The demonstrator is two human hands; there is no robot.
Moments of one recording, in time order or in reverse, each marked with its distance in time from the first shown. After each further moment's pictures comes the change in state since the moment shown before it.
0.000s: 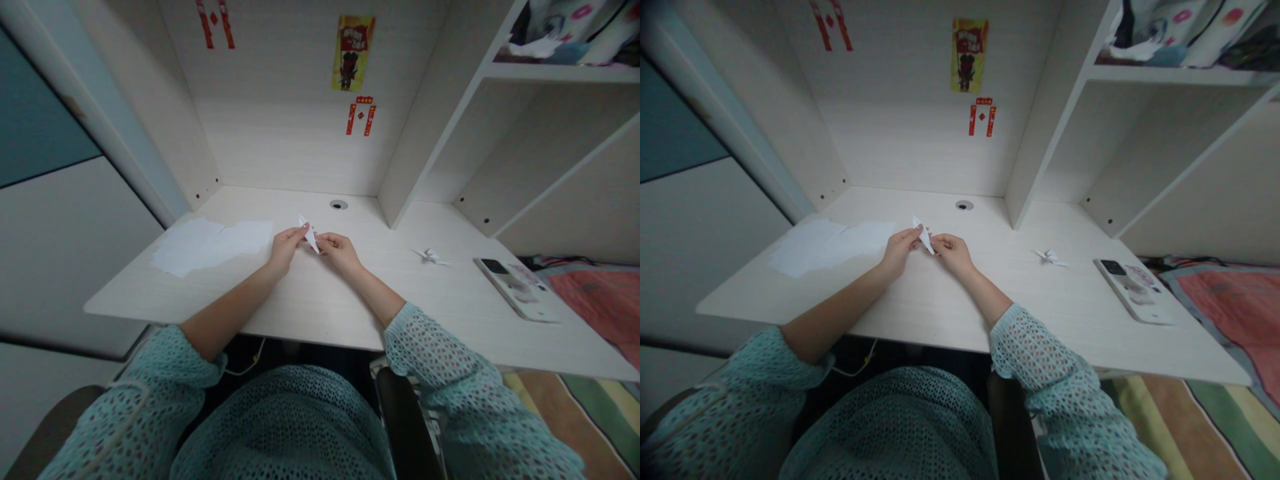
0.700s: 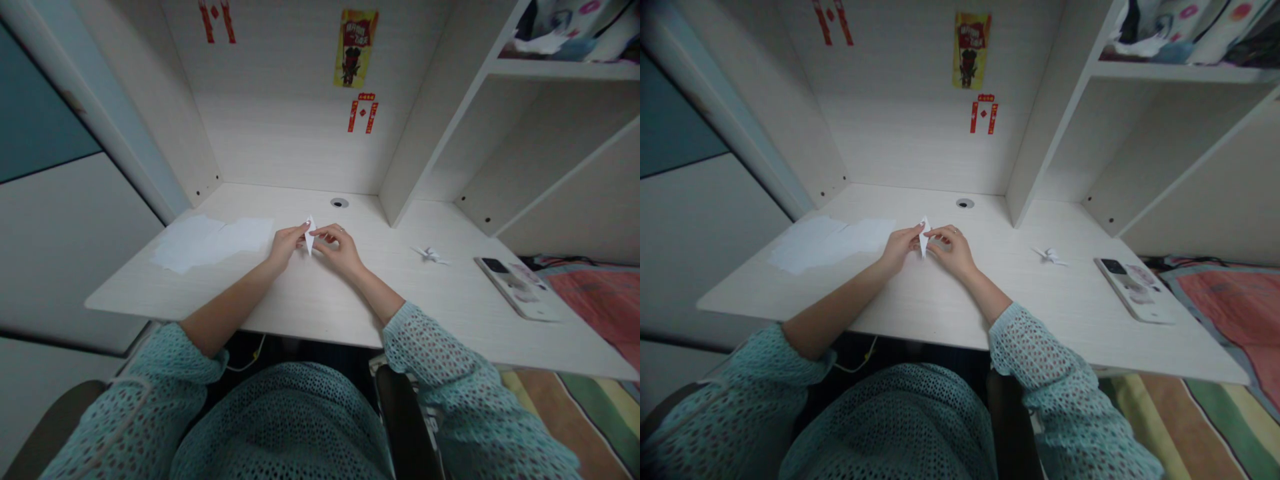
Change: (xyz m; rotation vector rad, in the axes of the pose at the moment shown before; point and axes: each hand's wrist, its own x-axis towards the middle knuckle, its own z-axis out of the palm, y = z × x) left_hand 0.004 0.001 -0.003 0.001 -0.030 -0.059; right_hand -0.004 -0.011 -0.006 -0.376 0.062 -0.386
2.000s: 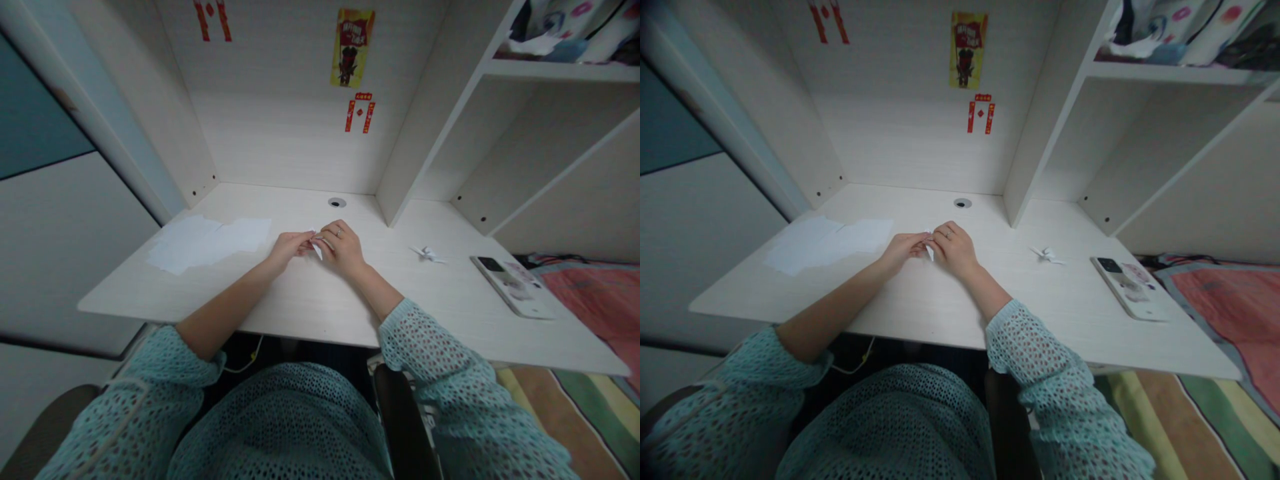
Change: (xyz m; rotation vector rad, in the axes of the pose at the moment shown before) left_hand -0.009 0.007 0.006 0.055 -0.096 -0.182; right_hand 0.003 -0.001 -0.016 -0.517 -0.040 -0.475
